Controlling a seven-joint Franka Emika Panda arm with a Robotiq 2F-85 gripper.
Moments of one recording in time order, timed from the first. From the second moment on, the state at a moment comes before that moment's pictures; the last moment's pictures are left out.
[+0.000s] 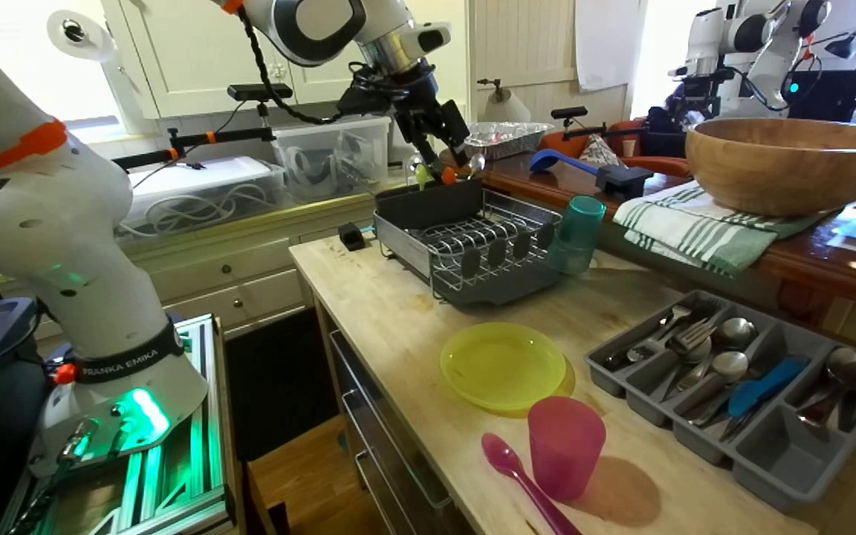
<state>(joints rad) -0.15 -0.36 0.04 -2.48 0.01 2.55 -0.27</state>
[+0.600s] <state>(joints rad) -0.16 -0.39 -0.07 -2.58 0.01 2.55 -0.12</state>
